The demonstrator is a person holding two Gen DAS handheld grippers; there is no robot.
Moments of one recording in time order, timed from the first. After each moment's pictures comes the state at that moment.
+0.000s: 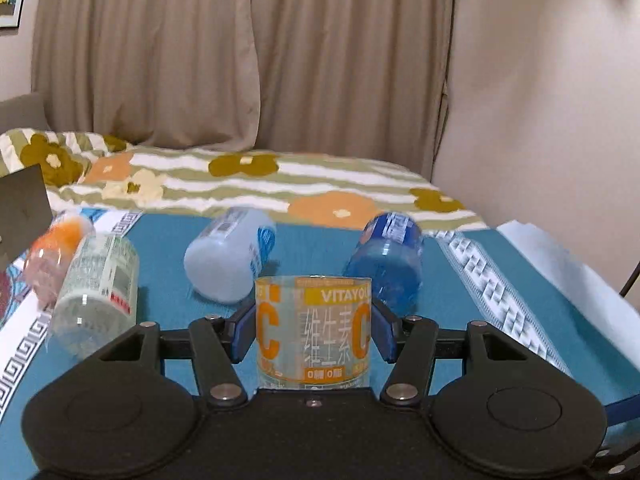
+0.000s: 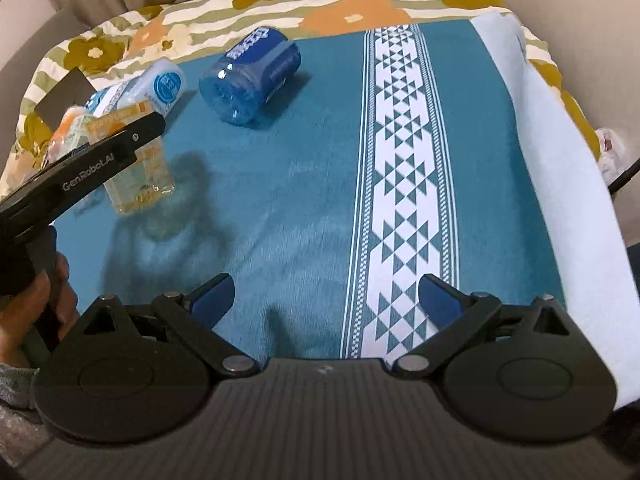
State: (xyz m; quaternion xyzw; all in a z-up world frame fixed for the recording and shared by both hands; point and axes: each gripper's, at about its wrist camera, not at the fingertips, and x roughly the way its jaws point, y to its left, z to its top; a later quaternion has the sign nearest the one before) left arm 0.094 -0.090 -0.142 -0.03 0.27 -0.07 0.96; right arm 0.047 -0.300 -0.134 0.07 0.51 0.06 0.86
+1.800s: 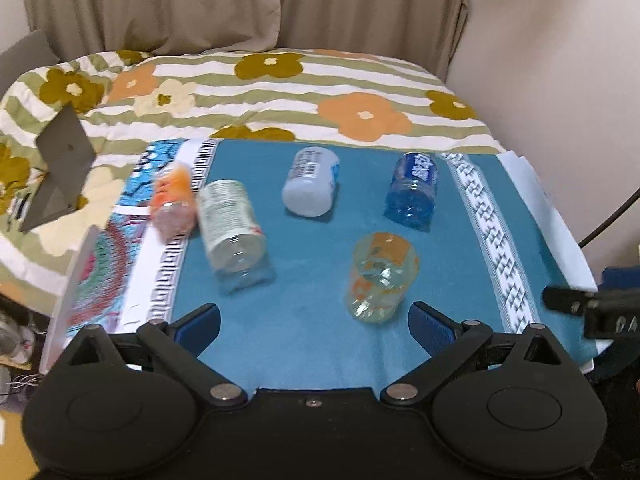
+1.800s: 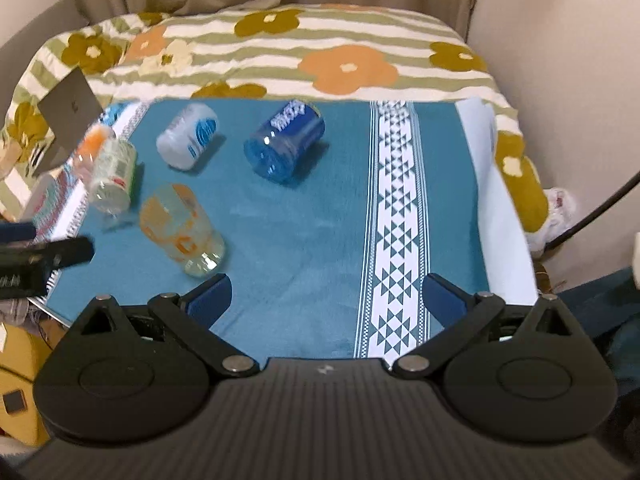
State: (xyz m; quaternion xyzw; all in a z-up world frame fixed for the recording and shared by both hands) left arm 0.034 -0.012 -0.019 0.00 0.46 -0.06 0.88; right arm 0.022 -0.249 -0.018 0.00 0.47 0.01 0.88
